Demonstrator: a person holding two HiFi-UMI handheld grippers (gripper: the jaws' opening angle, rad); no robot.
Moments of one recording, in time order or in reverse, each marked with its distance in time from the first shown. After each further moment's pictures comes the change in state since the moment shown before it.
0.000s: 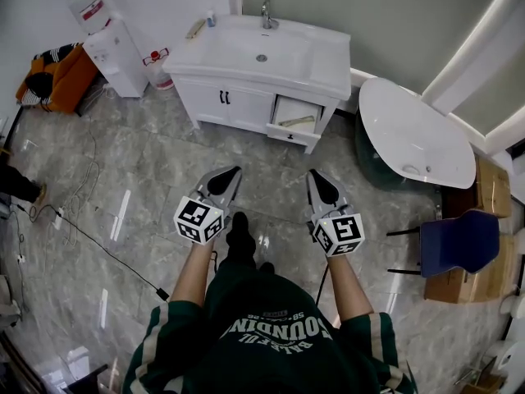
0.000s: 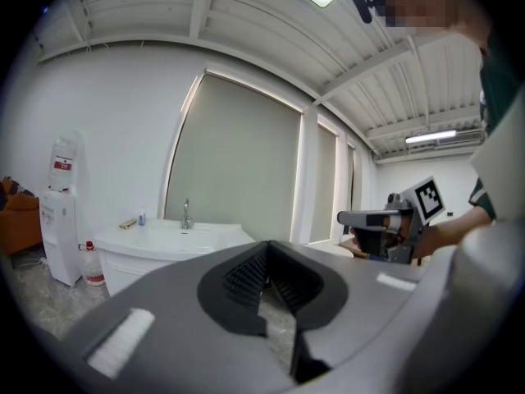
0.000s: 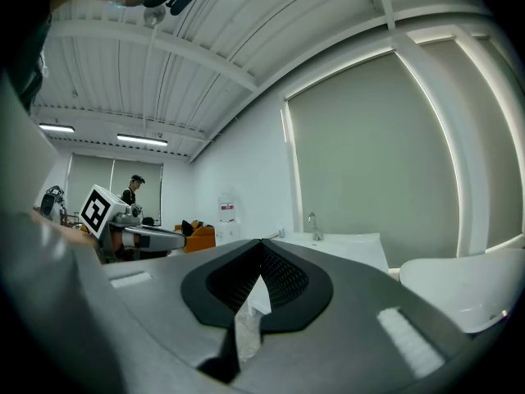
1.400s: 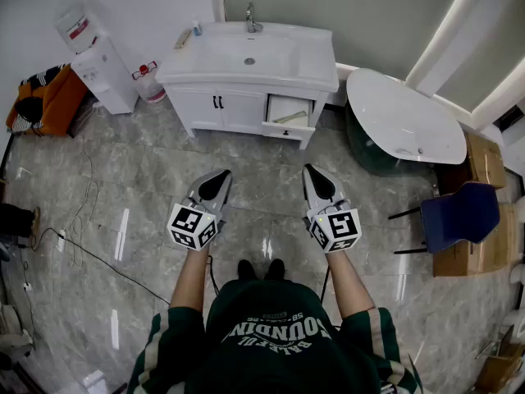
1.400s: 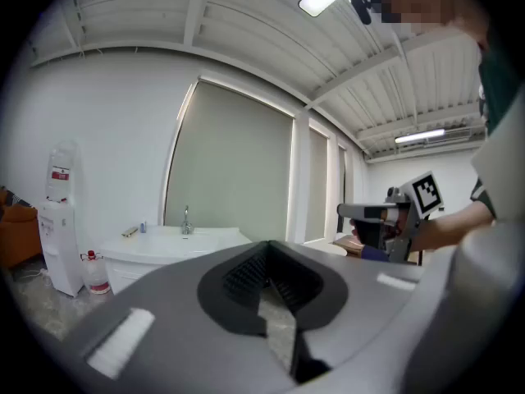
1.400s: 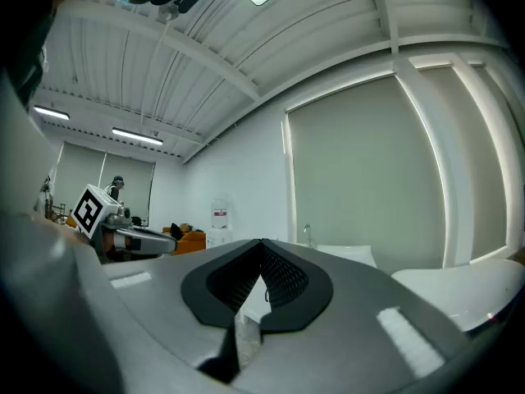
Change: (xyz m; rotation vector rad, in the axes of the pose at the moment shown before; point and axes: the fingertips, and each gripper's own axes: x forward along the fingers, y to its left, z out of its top) left arm -0.071 0.008 0.014 0.041 -0.006 -0.028; right arm -0.023 0.062 0.027 -0.041 -0.057 -0.075
